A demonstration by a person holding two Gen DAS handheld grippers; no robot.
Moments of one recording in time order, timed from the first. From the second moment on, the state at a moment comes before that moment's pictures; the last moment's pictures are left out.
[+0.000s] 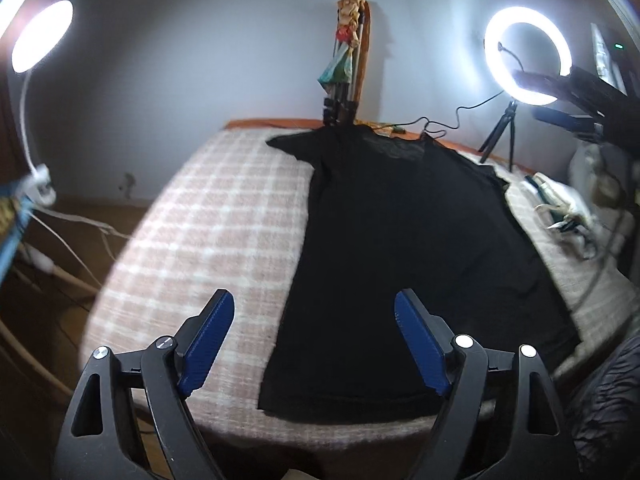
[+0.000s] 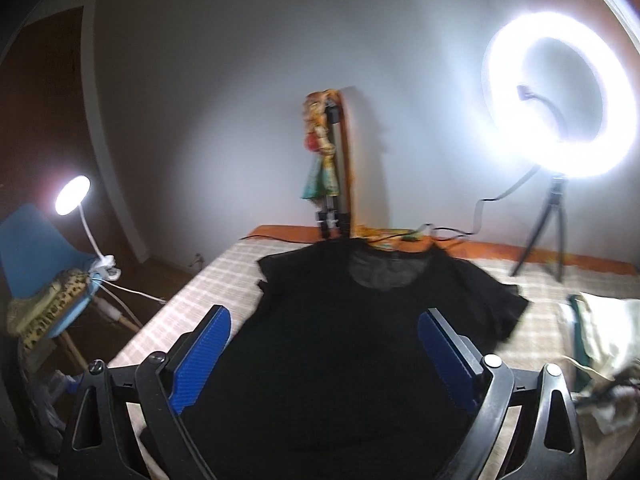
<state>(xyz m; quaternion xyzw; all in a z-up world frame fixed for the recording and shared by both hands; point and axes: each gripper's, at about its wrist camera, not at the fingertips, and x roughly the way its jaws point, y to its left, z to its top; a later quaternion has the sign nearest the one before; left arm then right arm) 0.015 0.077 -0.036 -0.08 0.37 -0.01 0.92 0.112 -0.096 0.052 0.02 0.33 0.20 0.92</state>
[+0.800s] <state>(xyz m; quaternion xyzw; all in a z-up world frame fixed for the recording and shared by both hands) 0.041 0.101 -0.112 -0.13 0.48 -0.03 0.86 0.292 0.082 -0.034 -0.05 0.47 0.28 0.84</state>
